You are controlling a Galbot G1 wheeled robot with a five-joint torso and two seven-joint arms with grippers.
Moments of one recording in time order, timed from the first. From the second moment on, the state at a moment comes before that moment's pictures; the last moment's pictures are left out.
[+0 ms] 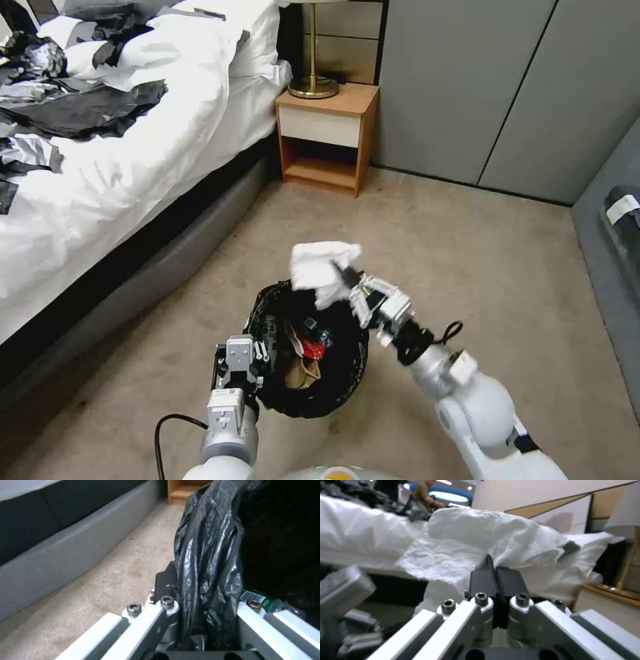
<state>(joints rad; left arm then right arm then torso) 1.79 -1.50 -0.27 -2.28 0.08 0.29 -0.32 -1.47 1.28 0.26 2.07 0.09 0.35 -0.50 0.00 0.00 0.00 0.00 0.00</state>
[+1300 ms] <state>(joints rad) 1.78 -1.49 -0.27 -2.30 0.07 0.30 -0.32 -1.43 1.29 0.28 1.79 0.05 0.37 -0.46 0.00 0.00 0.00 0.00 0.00</state>
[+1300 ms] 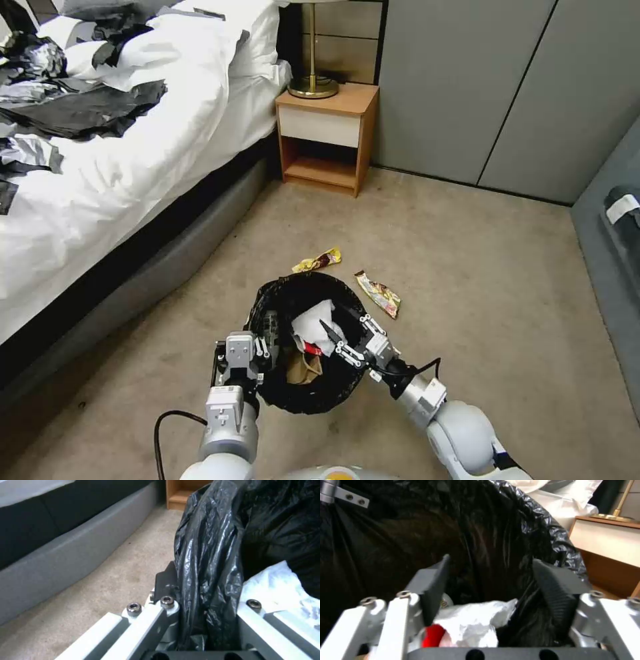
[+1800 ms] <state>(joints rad) 1.78 -1.48 -0.27 -2.31 0.06 0.30 -0.32 -1.46 1.28 0.31 2.00 0.04 0.38 -0.39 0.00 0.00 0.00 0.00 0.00</state>
